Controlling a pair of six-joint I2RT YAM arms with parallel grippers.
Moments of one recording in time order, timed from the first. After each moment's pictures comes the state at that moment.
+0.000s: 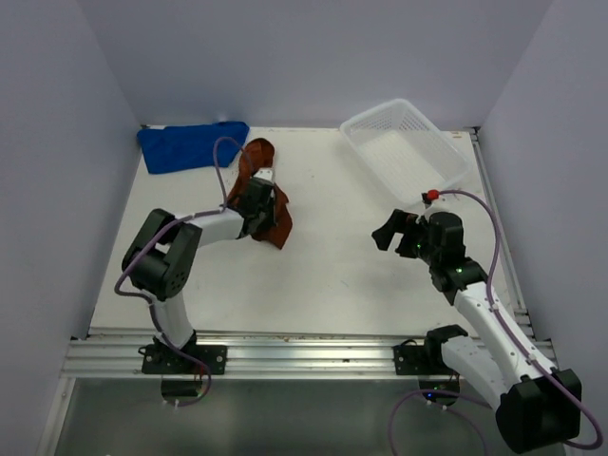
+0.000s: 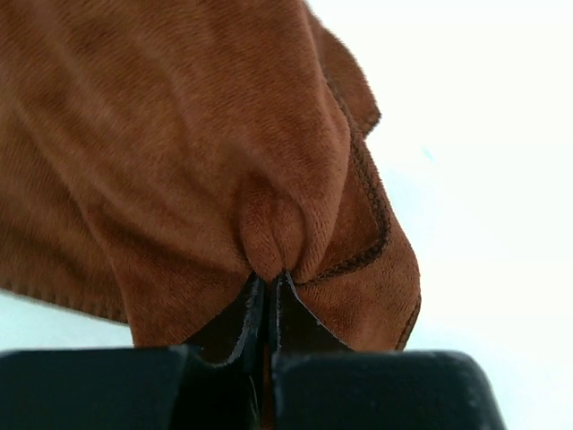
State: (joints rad) left arm -0.43 1.87 1.05 0.00 -0.16 -0.35; right arm 0.23 0.85 0.55 -0.22 -0.12 0.48
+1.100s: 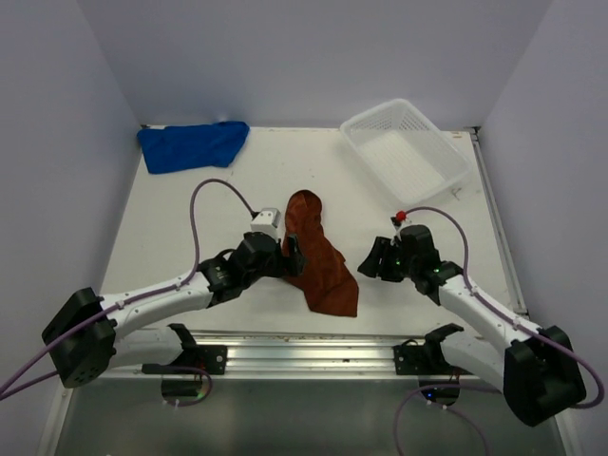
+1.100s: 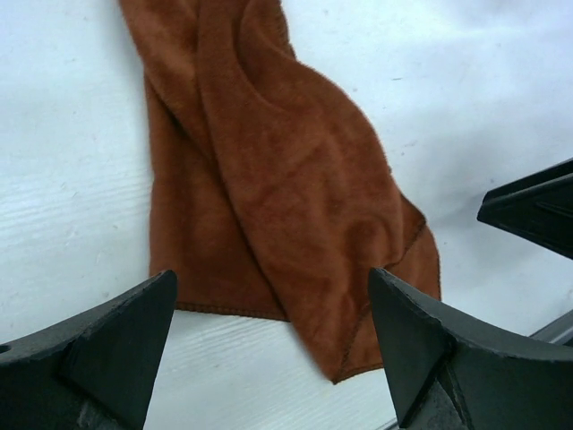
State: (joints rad) left arm -0.89 1.17 0.61 -0.05 -0.27 -0.69; right arm 0.37 1.00 0.44 -0.22 -0.22 0.59
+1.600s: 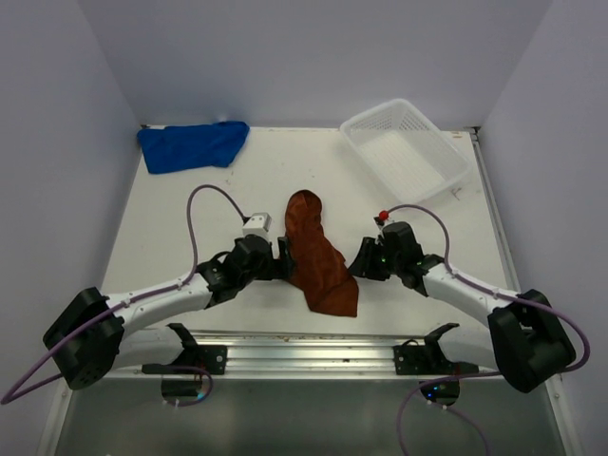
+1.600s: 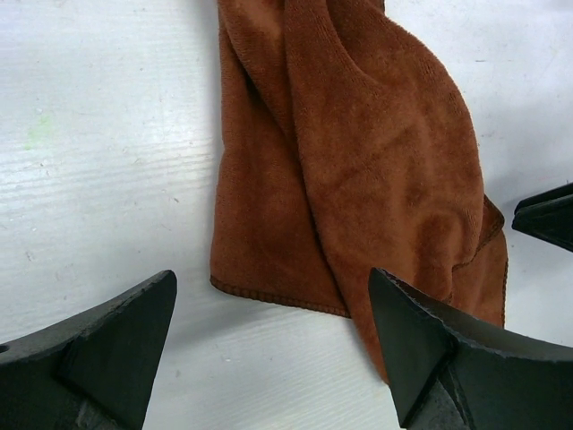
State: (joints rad) left arm -0.82 1.18 0.52 -0.04 -0.26 -0.69; right arm 0.48 1.21 0.48 -0.09 -0.22 0.64
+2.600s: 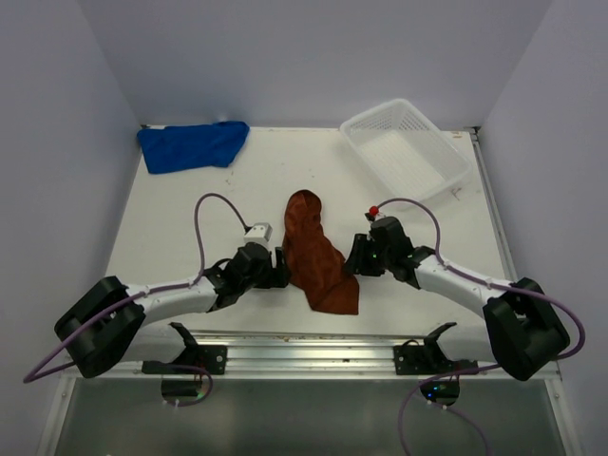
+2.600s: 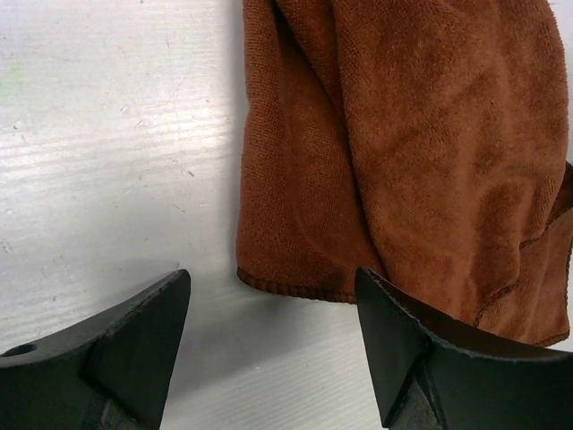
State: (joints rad) left arm -0.79 1.26 0.42 0.11 -0.20 -0.67; right arm 0.55 1.29 0.57 -0.14 -0.14 0.63
